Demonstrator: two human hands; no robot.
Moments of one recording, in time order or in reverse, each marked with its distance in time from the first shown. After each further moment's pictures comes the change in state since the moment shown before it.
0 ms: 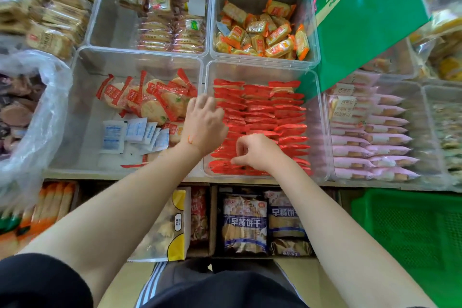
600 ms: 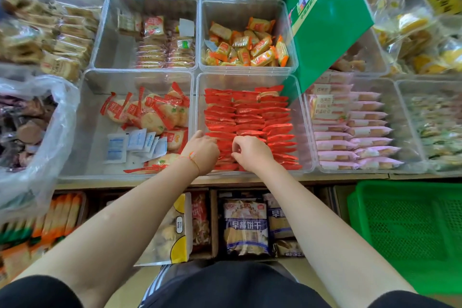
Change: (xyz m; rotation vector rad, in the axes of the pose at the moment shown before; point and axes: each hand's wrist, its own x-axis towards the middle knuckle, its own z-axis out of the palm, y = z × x) left_hand -0.034 0.025 -0.008 0.378 -0.515 0.331; right_hand -0.021 0.001 0.012 0.002 0.208 0.058
